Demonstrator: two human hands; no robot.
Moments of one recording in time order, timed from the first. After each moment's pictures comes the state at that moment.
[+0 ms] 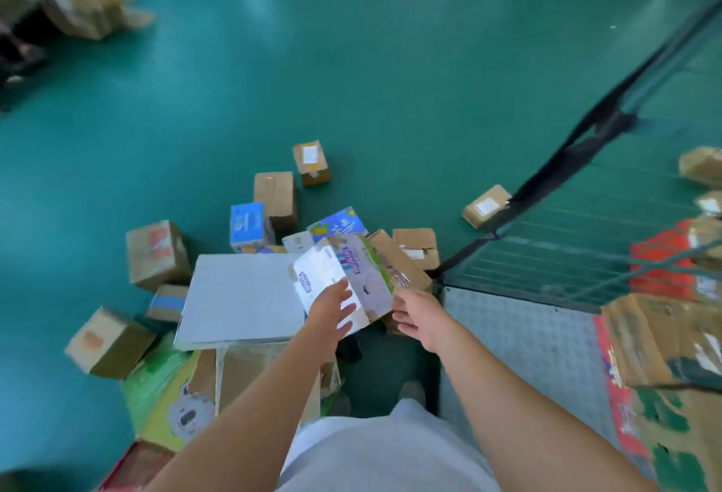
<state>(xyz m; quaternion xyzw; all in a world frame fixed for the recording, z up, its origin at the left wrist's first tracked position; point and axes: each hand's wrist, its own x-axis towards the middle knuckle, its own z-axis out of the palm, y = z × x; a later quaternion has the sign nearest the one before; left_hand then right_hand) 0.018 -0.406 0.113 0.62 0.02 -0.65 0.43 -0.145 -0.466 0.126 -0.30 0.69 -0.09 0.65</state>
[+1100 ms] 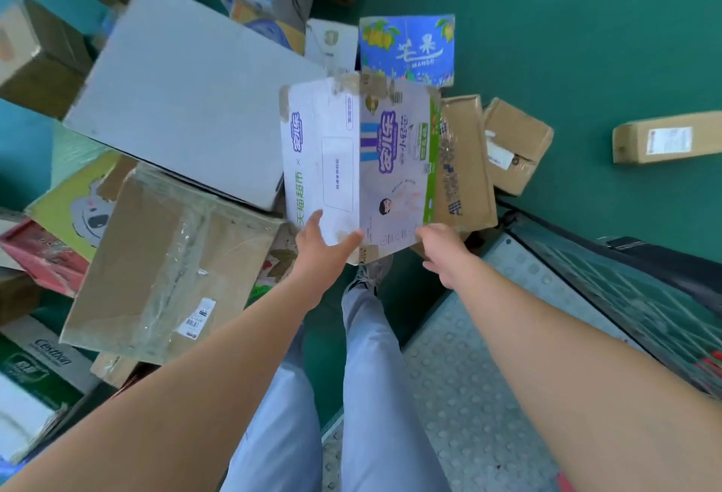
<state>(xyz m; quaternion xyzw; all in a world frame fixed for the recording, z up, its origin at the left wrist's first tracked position) -0.008 -0.508 -0.239 0.79 0.10 -0.55 0.26 -0.136 -0.666 -0.269 -0.39 0.68 0.24 0.57</state>
